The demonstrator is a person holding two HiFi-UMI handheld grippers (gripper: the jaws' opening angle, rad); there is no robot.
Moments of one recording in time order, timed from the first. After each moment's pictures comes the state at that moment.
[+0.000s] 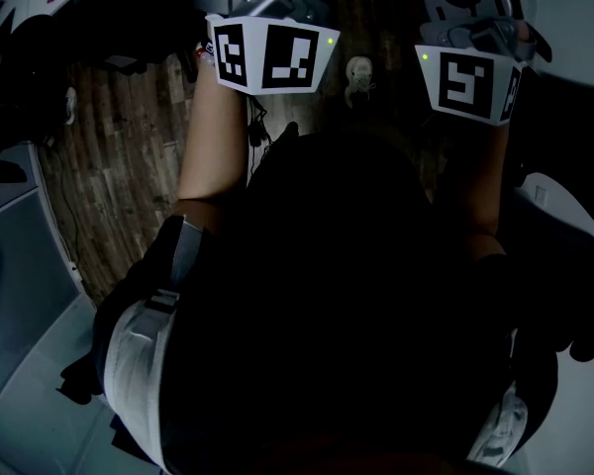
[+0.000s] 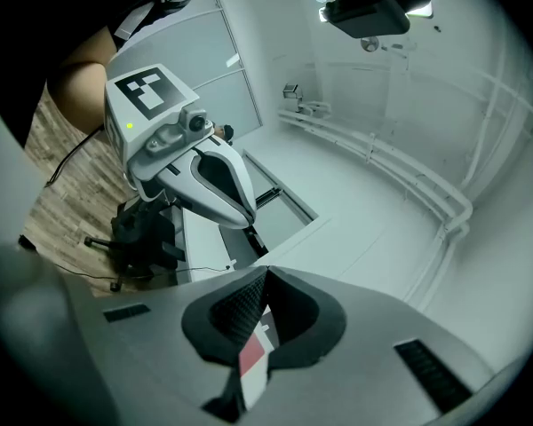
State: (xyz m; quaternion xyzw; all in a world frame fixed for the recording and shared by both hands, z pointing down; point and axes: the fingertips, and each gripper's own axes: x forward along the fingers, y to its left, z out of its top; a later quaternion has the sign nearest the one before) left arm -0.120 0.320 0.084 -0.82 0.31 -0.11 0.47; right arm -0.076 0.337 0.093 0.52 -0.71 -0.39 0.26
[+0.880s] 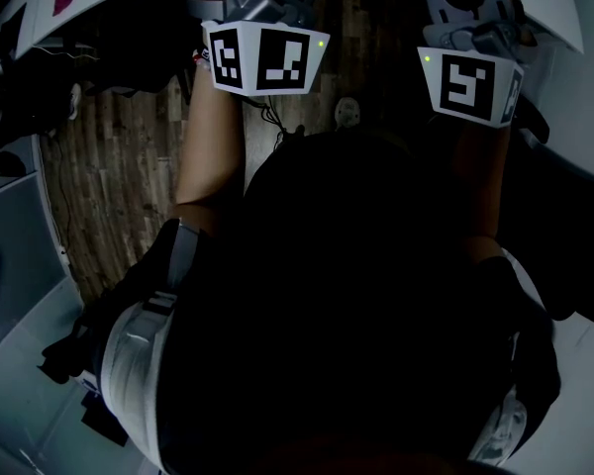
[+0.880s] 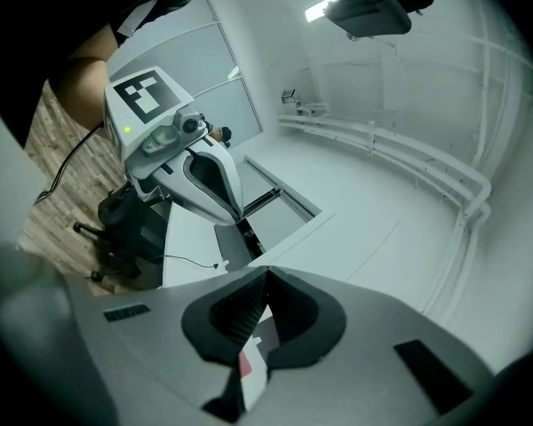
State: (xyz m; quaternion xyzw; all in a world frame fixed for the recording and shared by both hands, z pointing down) left arm -0.044 0.120 0.092 -0.79 0.36 -0.17 0.46; right arm 0.017 0.134 0.088 0.48 -0.74 -0.41 0.23
